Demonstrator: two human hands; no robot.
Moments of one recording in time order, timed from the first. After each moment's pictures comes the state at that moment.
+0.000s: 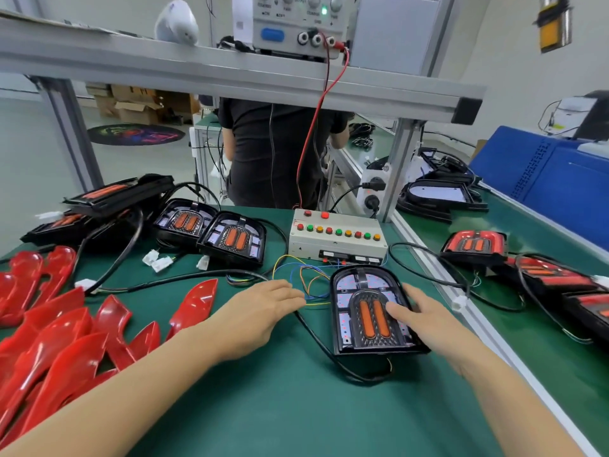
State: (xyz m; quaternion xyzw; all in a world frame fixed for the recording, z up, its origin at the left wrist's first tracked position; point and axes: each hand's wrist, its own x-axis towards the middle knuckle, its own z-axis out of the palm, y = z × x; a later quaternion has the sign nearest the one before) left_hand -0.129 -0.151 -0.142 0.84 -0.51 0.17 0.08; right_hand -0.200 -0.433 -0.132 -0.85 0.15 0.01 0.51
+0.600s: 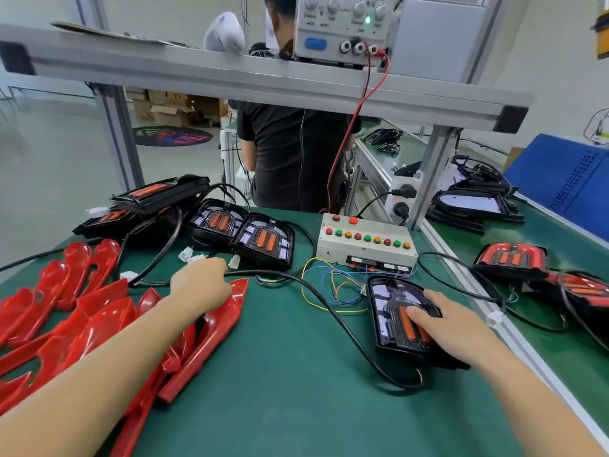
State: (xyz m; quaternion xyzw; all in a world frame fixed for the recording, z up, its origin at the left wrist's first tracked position) left_hand -0.080 -0.072 -0.134 1.00 0.04 0.00 0.08; right_hand -0.188 -0.412 -0.113 -0.95 0.19 0.04 0.26
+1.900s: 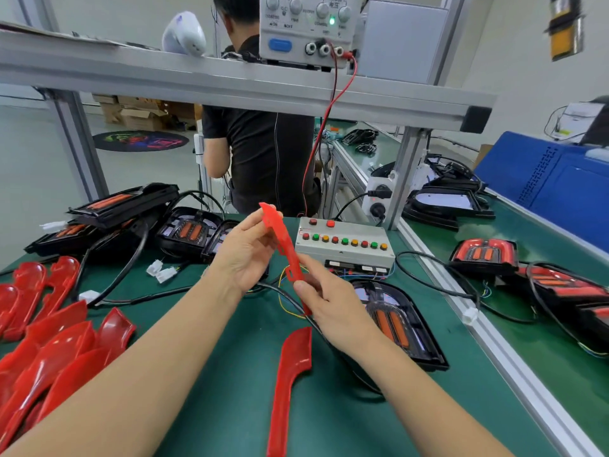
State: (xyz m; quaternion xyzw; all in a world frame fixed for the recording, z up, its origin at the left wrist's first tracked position) left_hand -0.063 -0.171 -0.088 0.42 -0.08 -0.07 0.90; right_hand -0.158 -0.305 -0.107 -0.88 -0.11 -0.09 0.45
